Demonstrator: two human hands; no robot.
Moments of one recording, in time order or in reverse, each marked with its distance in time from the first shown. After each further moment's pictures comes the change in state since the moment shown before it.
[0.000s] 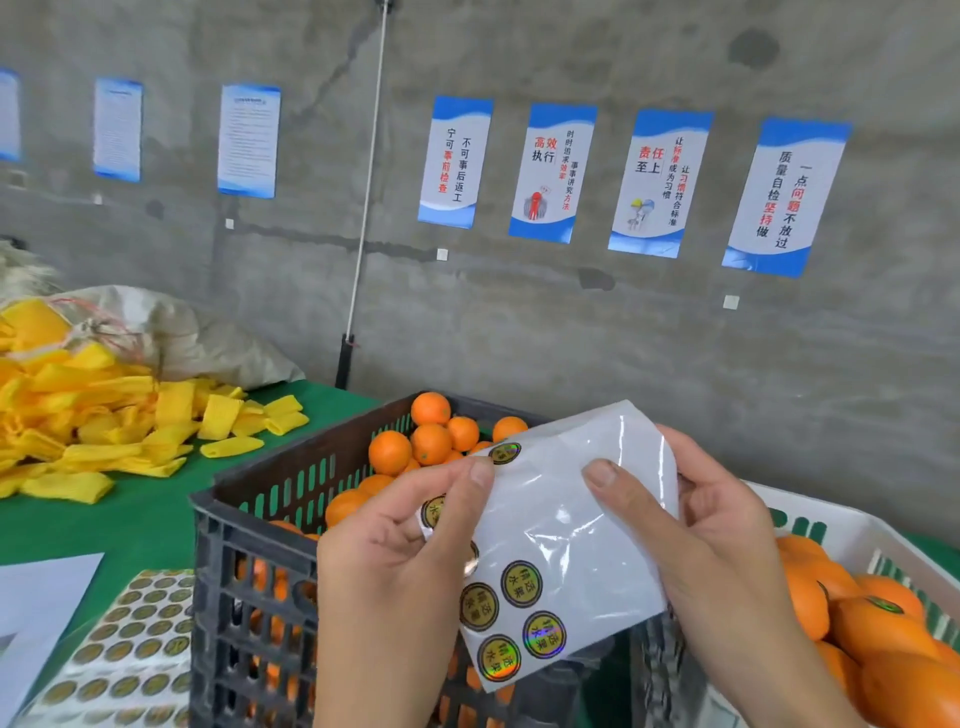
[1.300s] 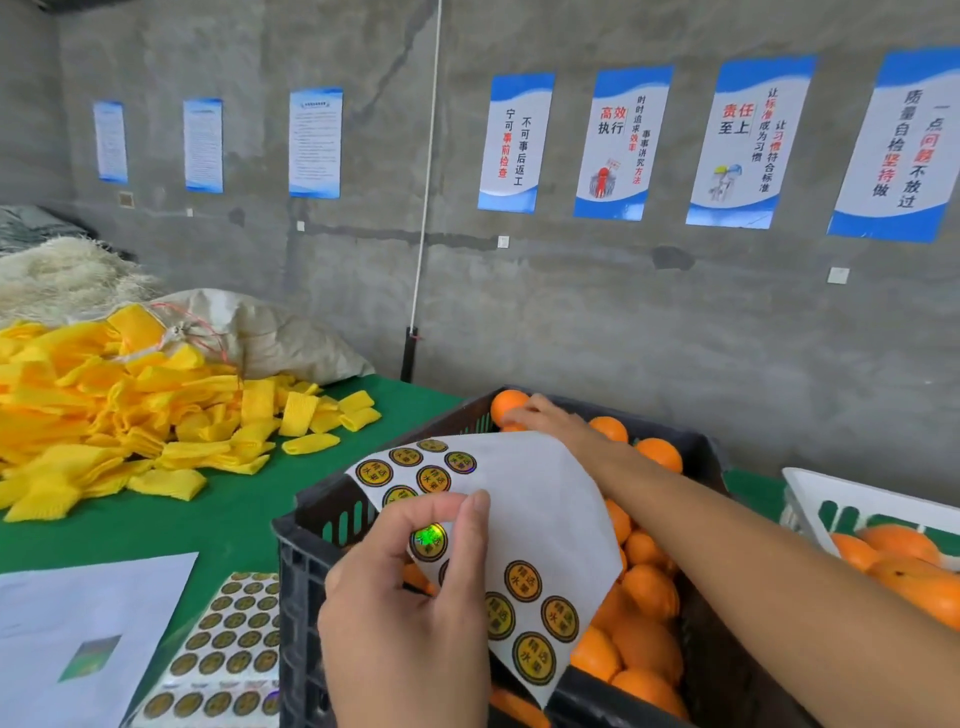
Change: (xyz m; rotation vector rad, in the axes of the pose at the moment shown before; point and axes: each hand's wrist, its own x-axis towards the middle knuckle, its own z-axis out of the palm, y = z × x) left_hand 0.037 -0.051 -0.055 0.569 0.360 0.247; right_hand 0.204 0.164 0.090 -1.236 -0.695 0.039
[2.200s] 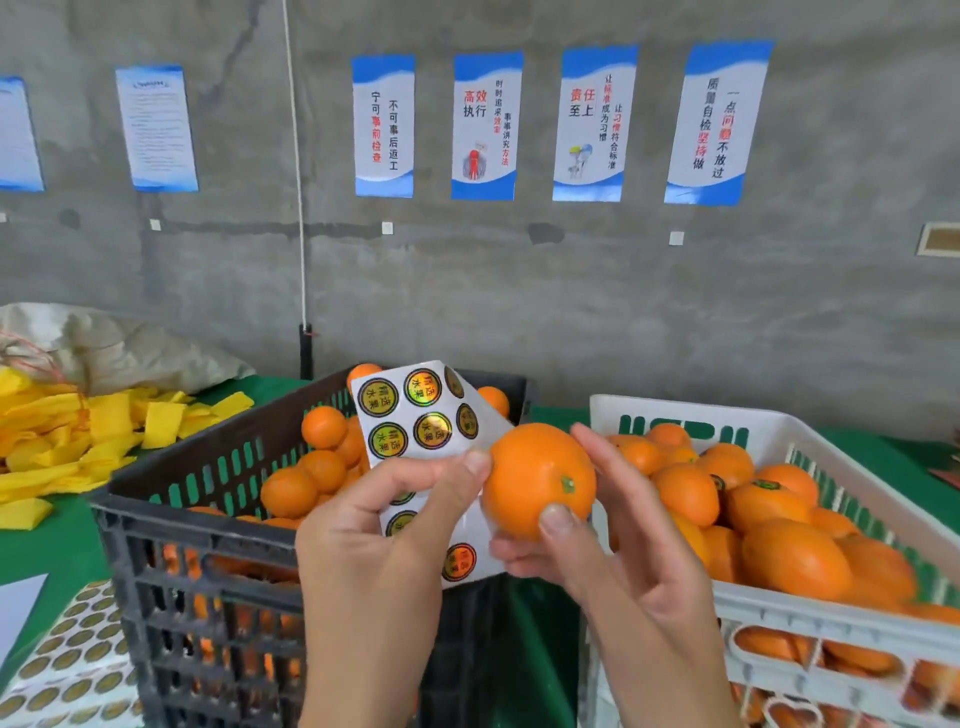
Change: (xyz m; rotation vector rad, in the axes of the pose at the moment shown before) left_hand -0.088 0.096 0.025 -0.439 -0.436 -0.110; right_hand -0.339 -0.046 0.000 1.372 0.895 -0.020
